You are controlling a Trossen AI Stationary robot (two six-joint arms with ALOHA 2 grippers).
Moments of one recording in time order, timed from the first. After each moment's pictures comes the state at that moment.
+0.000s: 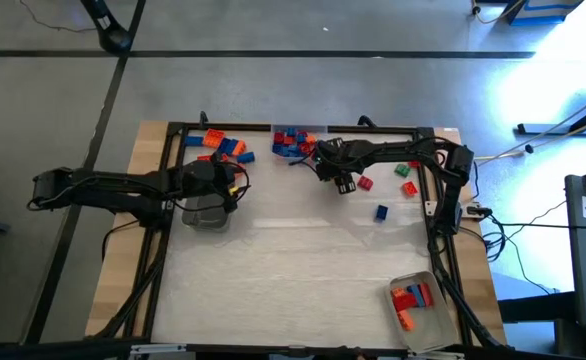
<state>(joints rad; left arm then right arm) 0.23 0.92 0.36 0.06 -0.25 0.11 -0.38 1.89 1.21 -0.63 0.32 -0.72</state>
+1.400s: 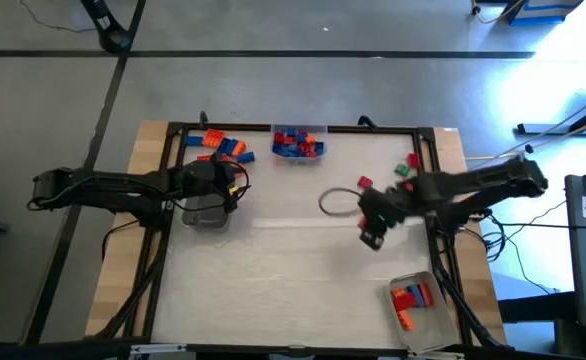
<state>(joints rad) 0.23 0.92 0.36 0.06 -0.25 0.09 0.20 1.30 1.21 -1.12 0.01 0.76</state>
